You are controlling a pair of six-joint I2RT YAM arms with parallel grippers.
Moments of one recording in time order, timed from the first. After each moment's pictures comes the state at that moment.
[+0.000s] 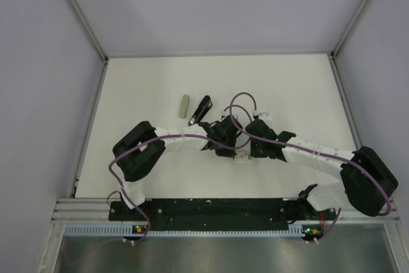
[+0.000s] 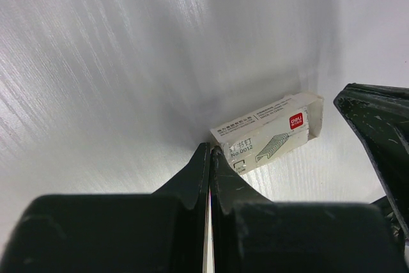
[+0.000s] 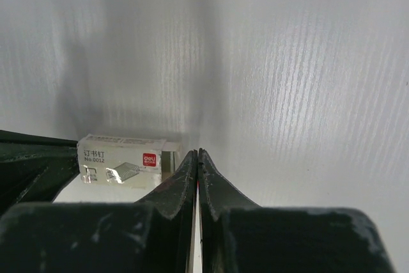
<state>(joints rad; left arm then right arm) -0.97 1.86 1.15 -0.34 0.01 -0.79 0.76 1.31 0.66 -0.41 0.29 0.66</state>
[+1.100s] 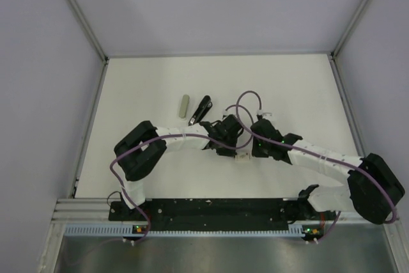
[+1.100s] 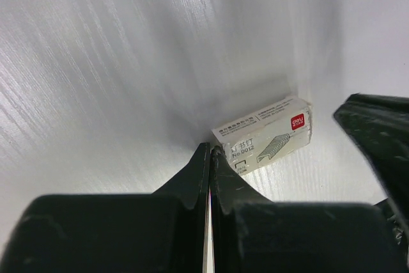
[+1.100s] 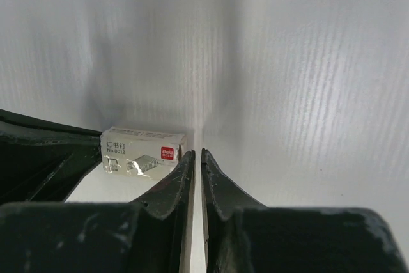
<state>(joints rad) -0.97 1.87 1.17 -0.34 0.01 -0.78 0.73 1.28 0.62 -0.35 0.22 0.69</state>
